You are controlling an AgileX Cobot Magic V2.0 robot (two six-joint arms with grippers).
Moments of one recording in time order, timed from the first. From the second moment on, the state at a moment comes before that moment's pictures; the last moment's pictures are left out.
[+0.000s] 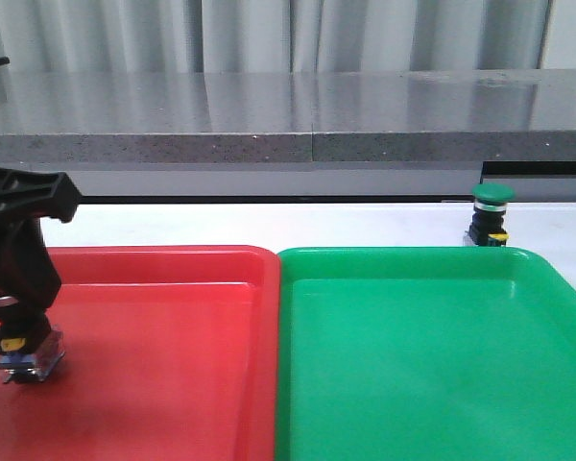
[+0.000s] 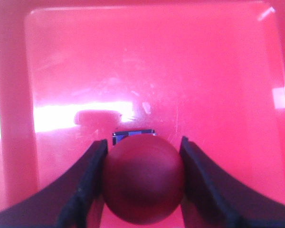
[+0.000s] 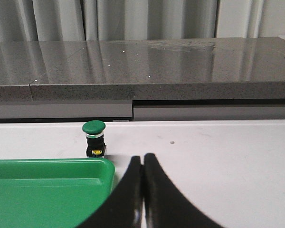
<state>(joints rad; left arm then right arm) -0.41 1.42 -0.71 -0.11 0.46 -0.31 0.00 -0.01 0.03 -0.06 0.06 0.12</state>
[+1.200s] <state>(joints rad) -0.41 1.35 -0.68 -0.08 0.41 -0.32 0.00 -0.01 0.03 -0.06 0.06 0.12</state>
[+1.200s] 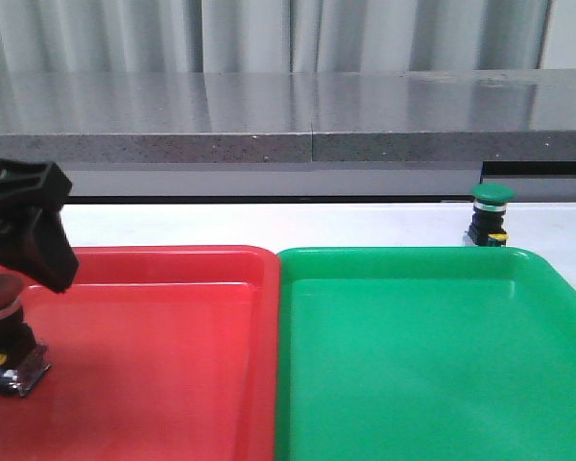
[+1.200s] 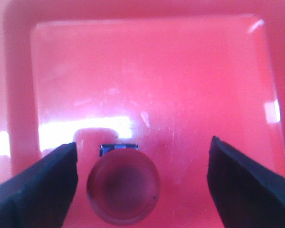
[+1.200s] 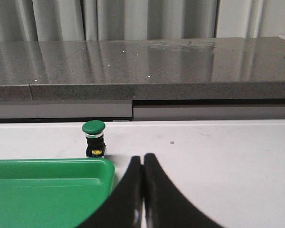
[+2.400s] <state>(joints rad) -0.11 0.42 -0.53 0.12 0.51 -0.32 0.00 -0.01 0.03 -0.06 0.06 0.12</state>
